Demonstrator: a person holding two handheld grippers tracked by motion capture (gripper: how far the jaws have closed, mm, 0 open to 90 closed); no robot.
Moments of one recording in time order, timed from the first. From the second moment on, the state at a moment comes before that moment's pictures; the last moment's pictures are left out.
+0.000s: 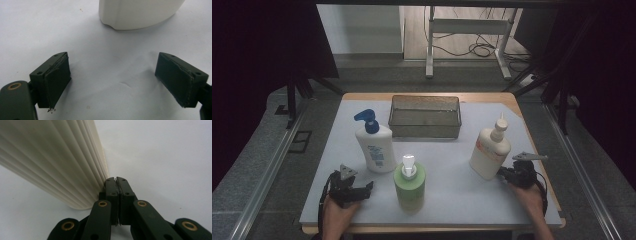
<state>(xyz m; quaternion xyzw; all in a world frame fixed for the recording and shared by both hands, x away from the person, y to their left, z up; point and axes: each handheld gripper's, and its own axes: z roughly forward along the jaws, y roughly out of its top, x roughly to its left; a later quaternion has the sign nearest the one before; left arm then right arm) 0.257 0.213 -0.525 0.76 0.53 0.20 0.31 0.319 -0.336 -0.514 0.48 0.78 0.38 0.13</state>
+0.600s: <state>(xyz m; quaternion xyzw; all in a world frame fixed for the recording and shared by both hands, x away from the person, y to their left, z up) 0.257 0.213 -0.525 0.76 0.53 0.20 0.31 0.304 -0.342 -0.507 0.48 0.77 0.39 0.14</state>
